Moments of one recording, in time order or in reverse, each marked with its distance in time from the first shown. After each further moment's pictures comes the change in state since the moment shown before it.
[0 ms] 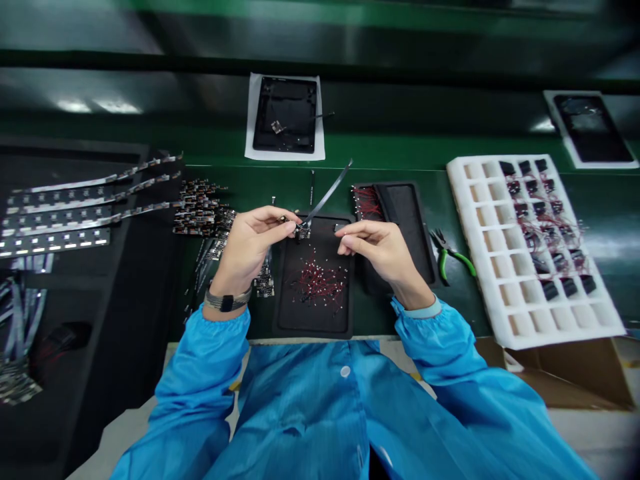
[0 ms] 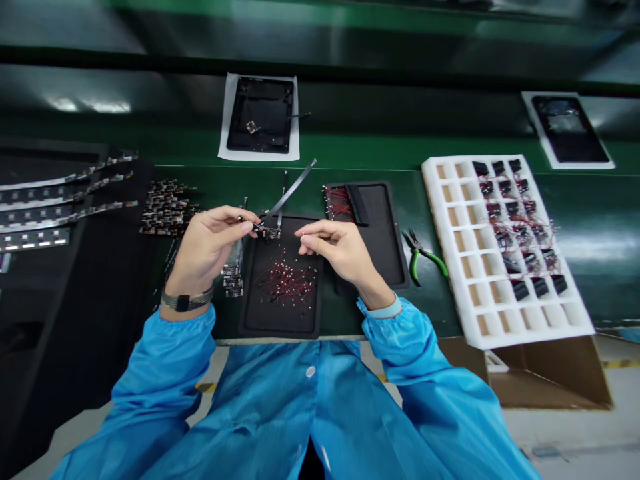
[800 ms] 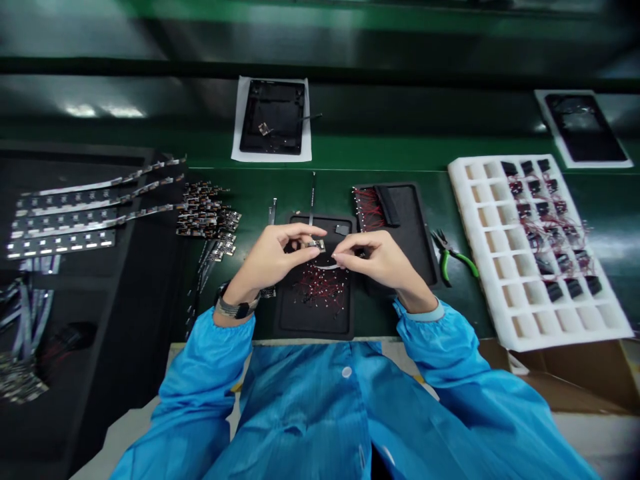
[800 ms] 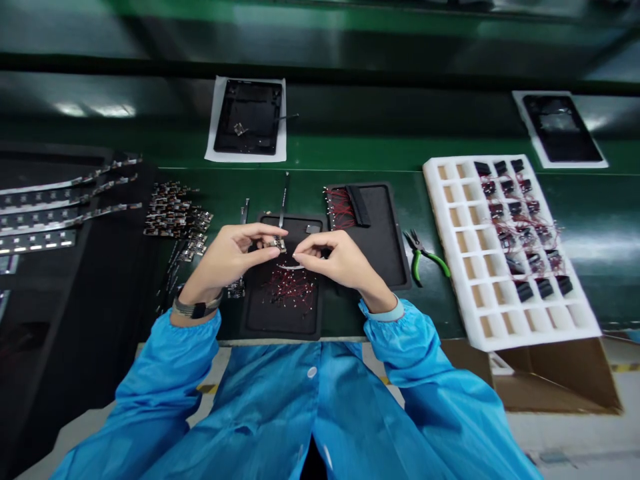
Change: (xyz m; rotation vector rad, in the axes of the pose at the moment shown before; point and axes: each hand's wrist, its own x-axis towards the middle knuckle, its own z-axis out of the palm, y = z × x) left_hand -0.007 0.001 0.012 0.372 -0.299 -0.024; right_hand -0.004 -0.011 0.000 -0.241 -0.184 -0.052
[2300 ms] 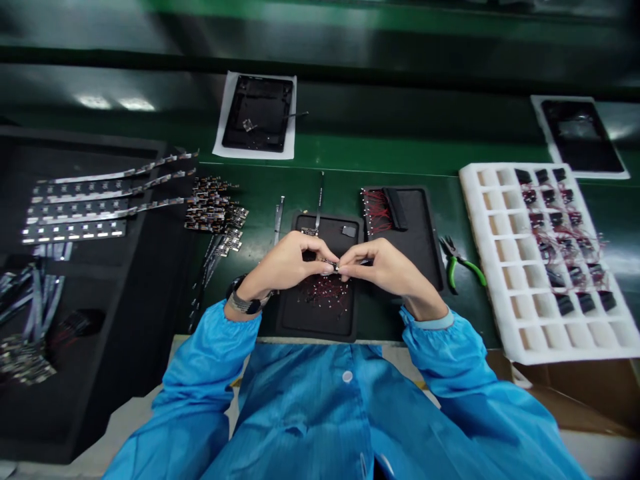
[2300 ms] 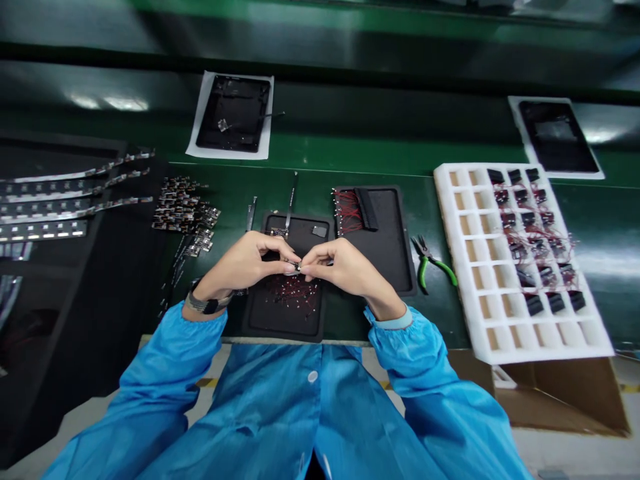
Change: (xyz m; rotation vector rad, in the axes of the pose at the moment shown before) left_hand 0.003 -0.005 0.009 0.055 -0.225 -0.007; right_hand 0.000 0.002 -0.003 0.041 -0.210 0.217
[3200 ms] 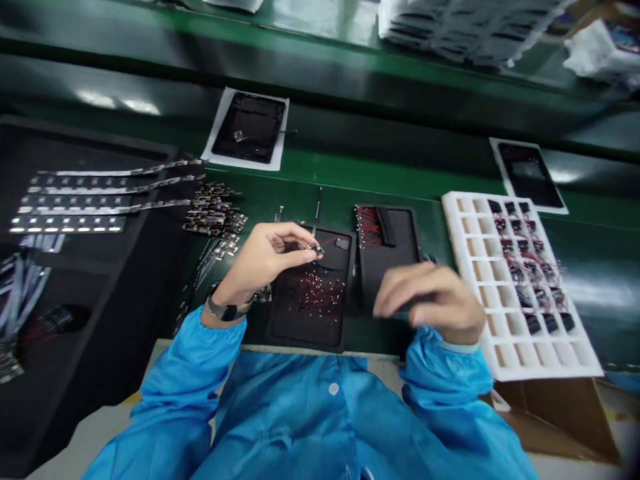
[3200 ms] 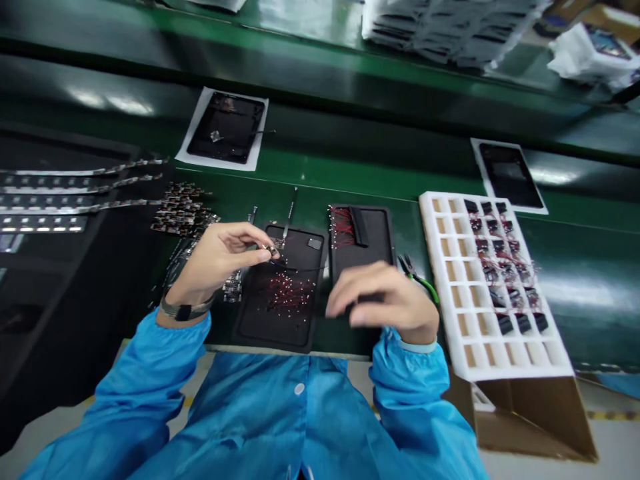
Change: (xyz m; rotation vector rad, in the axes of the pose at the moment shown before) left_hand -0.016 0.027 -0.009 -0.272 0.361 0.062; right_hand -0.053 -0.036 -0.040 -0.093 -0.187 -0.299
